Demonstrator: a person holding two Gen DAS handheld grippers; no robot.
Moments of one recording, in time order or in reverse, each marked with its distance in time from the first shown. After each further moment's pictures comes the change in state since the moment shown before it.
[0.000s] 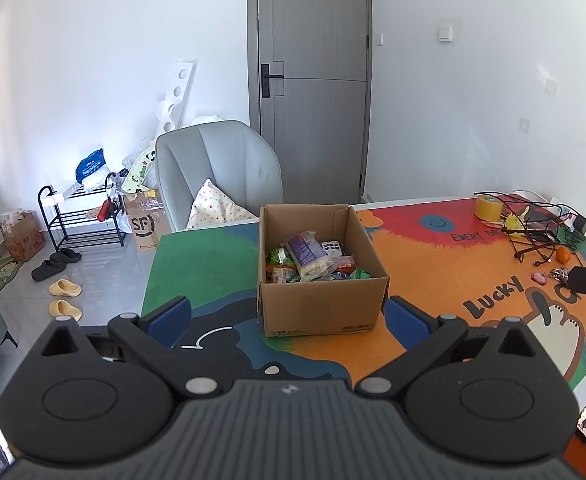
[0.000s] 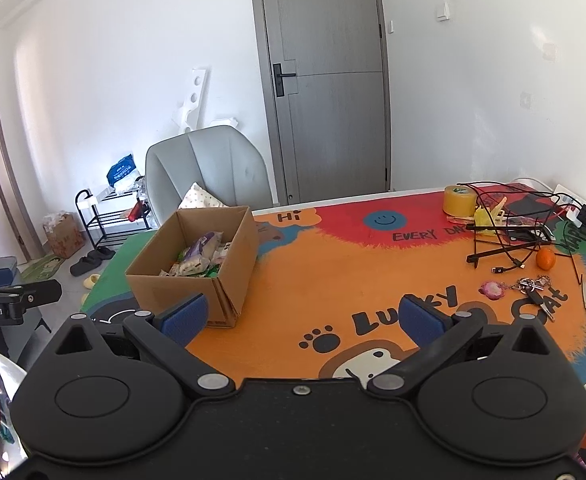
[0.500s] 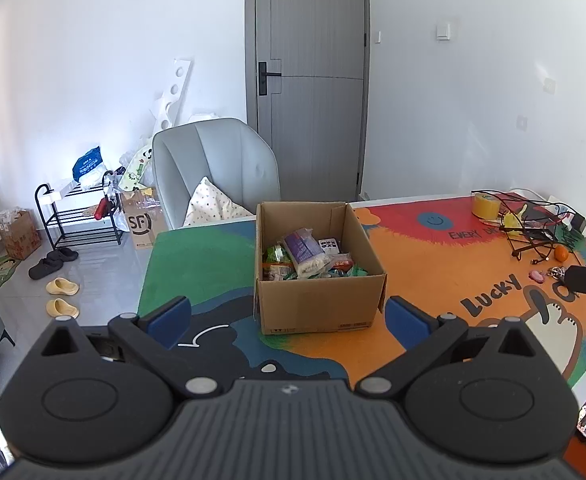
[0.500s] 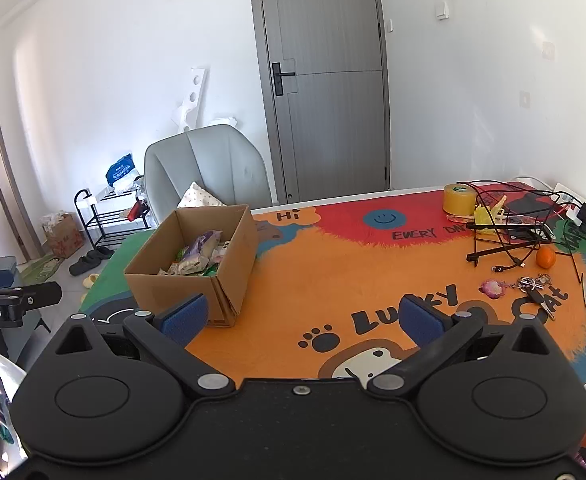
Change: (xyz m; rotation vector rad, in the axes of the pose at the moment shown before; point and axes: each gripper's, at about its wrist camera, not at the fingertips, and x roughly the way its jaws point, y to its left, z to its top) left arm 0.002 0.000 0.001 0.001 0.007 -0.010; right arm 0.002 -0.001 -0.001 0.003 0.002 -0.003
